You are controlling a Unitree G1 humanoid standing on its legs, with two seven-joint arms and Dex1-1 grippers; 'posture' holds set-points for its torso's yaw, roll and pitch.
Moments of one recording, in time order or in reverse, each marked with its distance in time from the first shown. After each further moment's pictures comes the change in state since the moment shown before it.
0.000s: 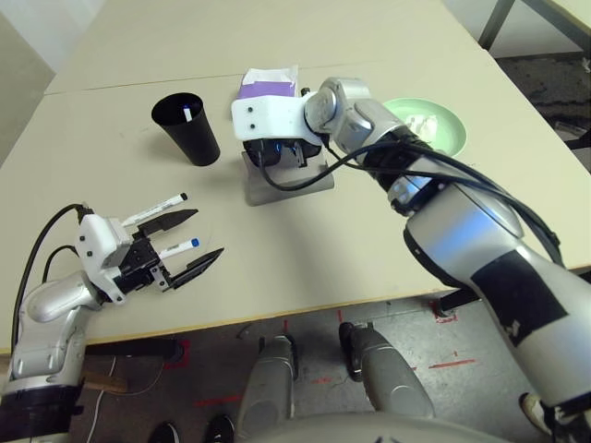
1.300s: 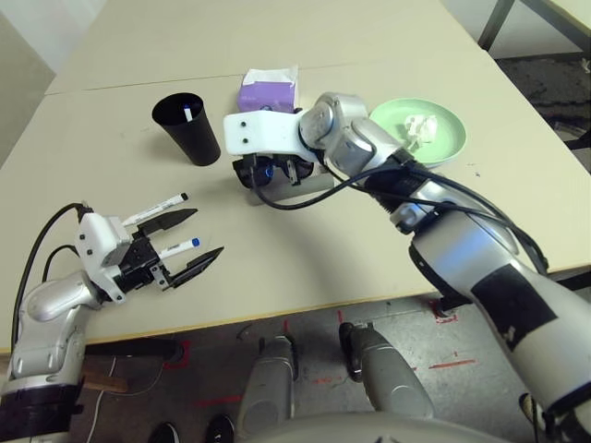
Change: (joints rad) left arm -0.006 0.001 0.000 -0.014 0.000 0.012 0.005; right arm 0.146 -0.023 -0.008 -0.214 -0.034 0.118 0.052
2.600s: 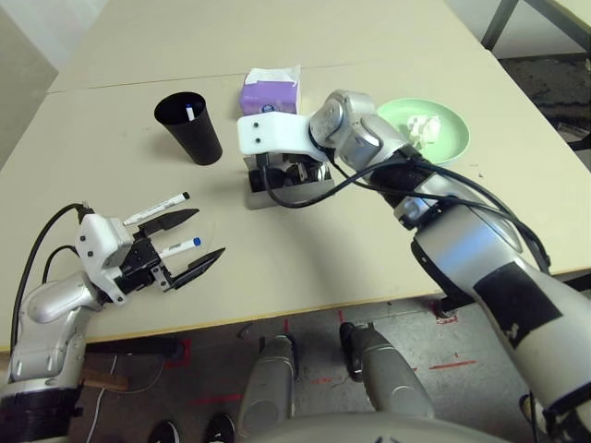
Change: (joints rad) left arm -0.001 -0.001 0.000 -0.011 0.000 0.007 0.010; right arm -0.013 -0.017 -0.059 0.018 0.006 -0.002 0.130
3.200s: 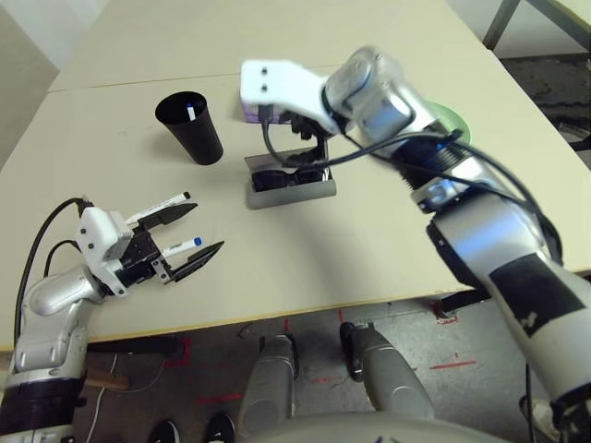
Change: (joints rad) left arm -0.041 -0.011 -0.001 0.042 0.008 0.000 0.023; right arm 0.139 -0.275 -0.271 -0.653 0.258 0.536 0.227
